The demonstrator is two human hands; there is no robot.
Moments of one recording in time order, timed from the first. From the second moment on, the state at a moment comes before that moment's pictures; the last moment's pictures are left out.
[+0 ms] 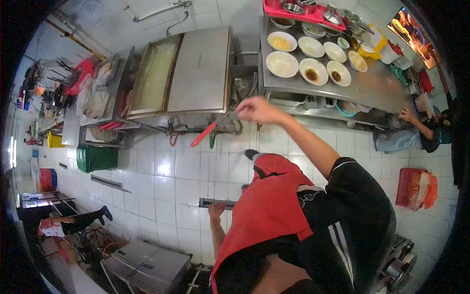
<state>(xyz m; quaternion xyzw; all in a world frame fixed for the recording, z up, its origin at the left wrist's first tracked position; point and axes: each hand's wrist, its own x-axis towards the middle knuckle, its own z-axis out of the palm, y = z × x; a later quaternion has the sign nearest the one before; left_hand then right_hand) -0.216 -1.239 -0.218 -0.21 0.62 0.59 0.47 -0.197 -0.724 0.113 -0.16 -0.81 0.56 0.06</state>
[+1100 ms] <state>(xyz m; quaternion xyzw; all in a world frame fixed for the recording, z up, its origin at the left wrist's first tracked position) -0.302 -0.482 0.034 0.09 0.68 0.66 0.30 -0.173 -0.230 0.056 -0.43 -0.80 0.38 0.17</state>
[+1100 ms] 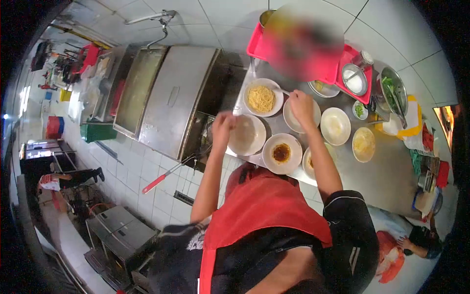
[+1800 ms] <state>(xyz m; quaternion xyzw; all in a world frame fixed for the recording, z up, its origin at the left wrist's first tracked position) -0.381 -0.361 -0.078 0.28 0.62 0.58 0.45 -0.175 -0.220 0.112 -0.35 -0.93 0.14 0.04</state>
